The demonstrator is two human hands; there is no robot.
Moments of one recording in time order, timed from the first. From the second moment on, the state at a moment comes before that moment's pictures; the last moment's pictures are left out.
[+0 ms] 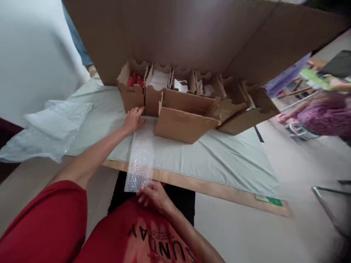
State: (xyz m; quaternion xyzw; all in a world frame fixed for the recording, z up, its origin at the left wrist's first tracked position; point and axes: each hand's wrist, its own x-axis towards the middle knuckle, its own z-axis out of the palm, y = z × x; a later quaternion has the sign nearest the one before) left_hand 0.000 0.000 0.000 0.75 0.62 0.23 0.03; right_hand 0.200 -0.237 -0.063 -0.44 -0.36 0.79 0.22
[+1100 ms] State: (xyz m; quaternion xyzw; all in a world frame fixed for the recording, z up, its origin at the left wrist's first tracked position) left_hand -0.025 -0.159 -0.042 0.66 0.59 0.31 0.34; right_hand 0.193 -0.130 -0.059 -0.48 -0.65 0.49 0.32
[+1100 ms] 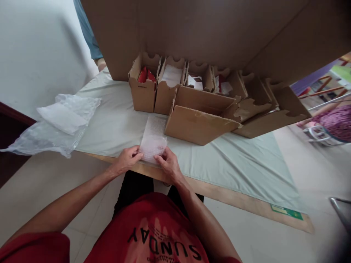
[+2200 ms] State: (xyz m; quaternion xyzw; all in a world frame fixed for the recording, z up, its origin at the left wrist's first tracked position) left_hand -0.029 -0.150 -0.042 0.86 0.46 0.21 0.05; right_hand 0.196 -0.134 -0.032 -0.38 -0.91 0.13 0.11
